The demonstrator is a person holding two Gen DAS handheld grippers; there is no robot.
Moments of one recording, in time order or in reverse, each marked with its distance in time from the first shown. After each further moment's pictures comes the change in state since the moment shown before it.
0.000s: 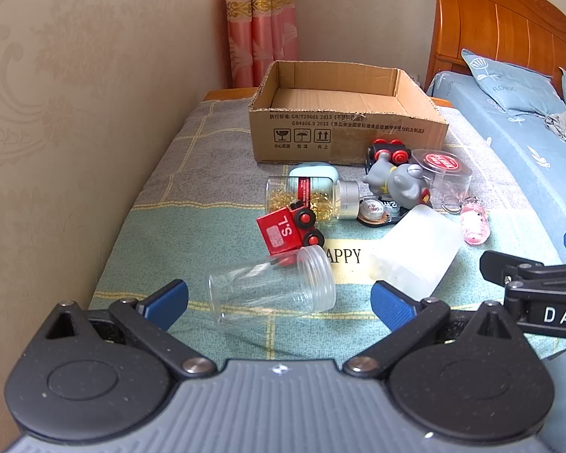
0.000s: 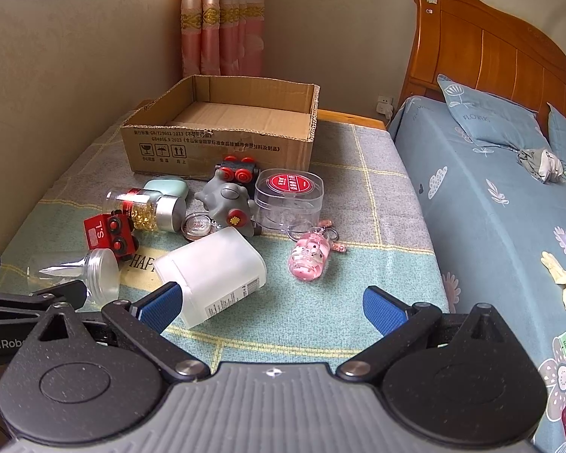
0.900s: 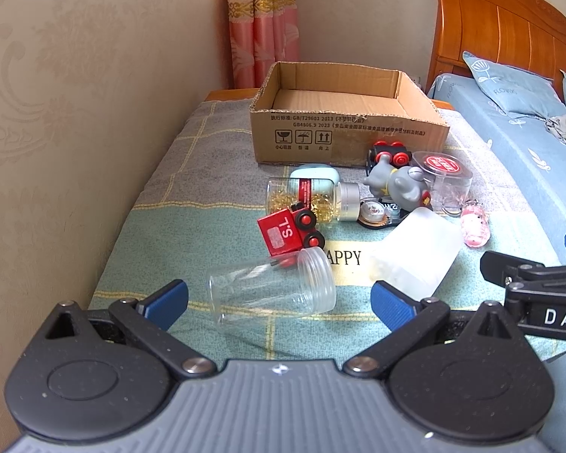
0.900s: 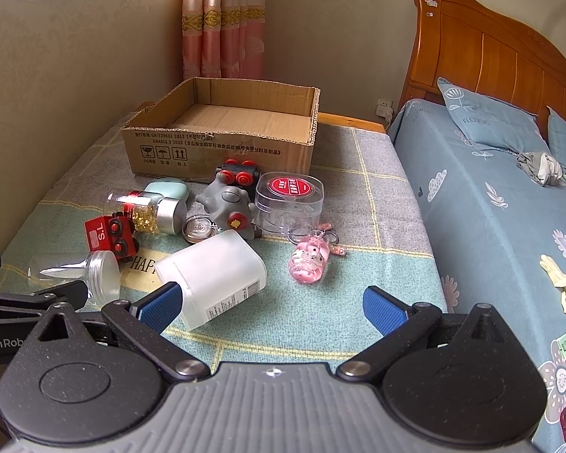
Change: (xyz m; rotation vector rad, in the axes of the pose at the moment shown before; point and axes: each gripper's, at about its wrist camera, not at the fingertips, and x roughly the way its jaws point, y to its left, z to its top) left arm 0.000 0.002 0.001 -0.010 -0.002 -0.002; right arm -0.001 0.002 0.001 -0.005 -0.010 -0.001
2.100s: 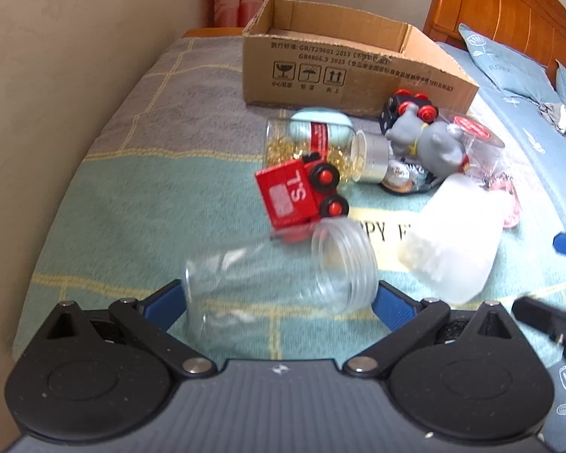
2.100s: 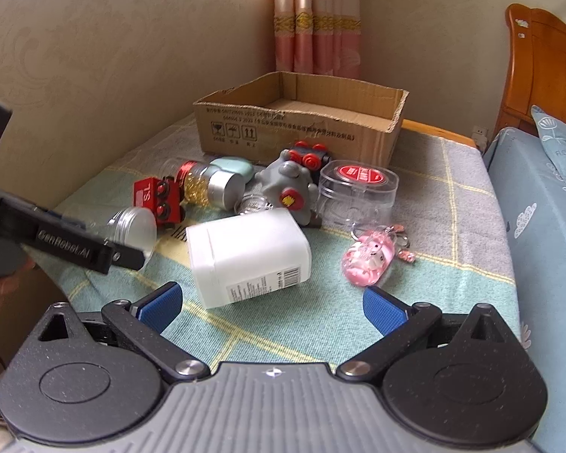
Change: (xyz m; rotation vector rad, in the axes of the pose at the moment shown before) left arm 0.077 0.023 -0.003 -0.033 0.141 -0.125; right arm 0.044 -0.024 -0.031 -0.160 -0.061 0.318
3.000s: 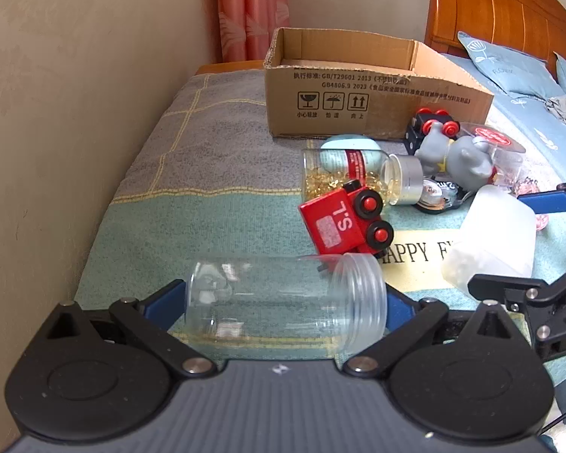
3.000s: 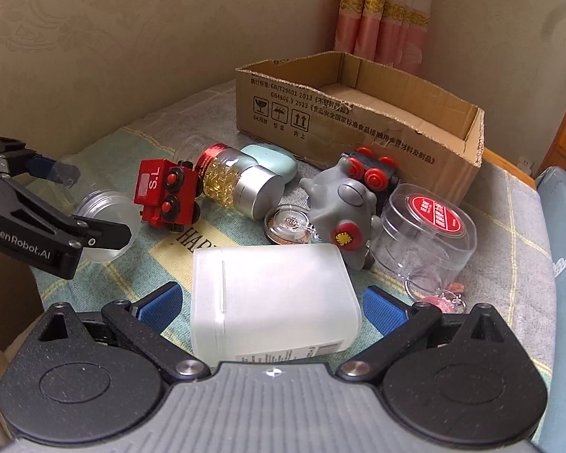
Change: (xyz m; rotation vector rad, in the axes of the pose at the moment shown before) left arm -0.001 0.015 0.002 0.084 -0.096 0.075; right arm 0.067 0.018 0.037 -0.191 0.098 0.064
